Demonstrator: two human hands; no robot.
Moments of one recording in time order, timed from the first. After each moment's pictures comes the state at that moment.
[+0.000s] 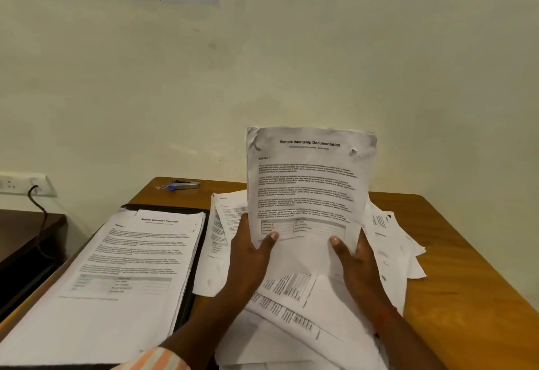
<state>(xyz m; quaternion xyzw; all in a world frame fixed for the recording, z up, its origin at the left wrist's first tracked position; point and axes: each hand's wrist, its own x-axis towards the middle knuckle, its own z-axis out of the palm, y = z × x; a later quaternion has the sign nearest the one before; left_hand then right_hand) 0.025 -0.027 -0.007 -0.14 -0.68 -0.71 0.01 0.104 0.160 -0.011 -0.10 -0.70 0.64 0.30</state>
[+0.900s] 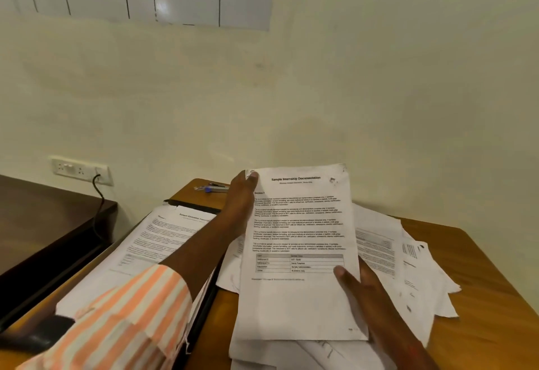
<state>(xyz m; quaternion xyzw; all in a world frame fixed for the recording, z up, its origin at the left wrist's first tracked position) -0.044 -0.068 0.097 -0.02 -0.67 -0.74 0.00 0.116 0.149 -0.004 -0.02 -0.71 0.69 0.12</state>
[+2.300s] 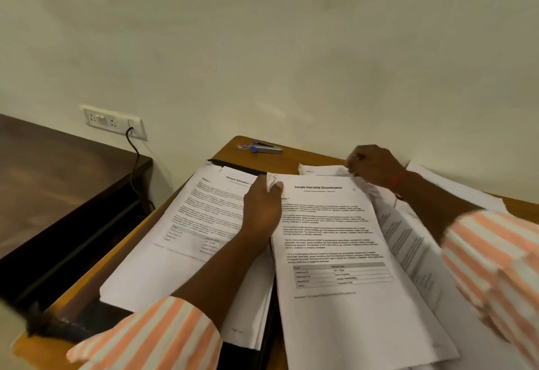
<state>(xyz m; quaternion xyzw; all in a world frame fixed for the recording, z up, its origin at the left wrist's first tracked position) -0.073 -0.141 -0.008 0.05 -0.76 -0.65 0.05 -0.139 0.102 0.054 -0.03 -0.96 0.28 0.04</state>
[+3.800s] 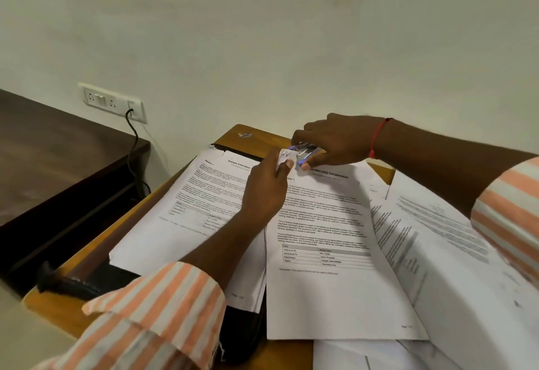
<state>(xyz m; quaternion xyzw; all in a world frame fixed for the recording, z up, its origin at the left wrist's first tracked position) -0.063 -0.146 0.002 -0.08 -0.82 -0.54 0.16 -0.119 0.016 0.127 0.36 -0.91 -0.21 -0.01</state>
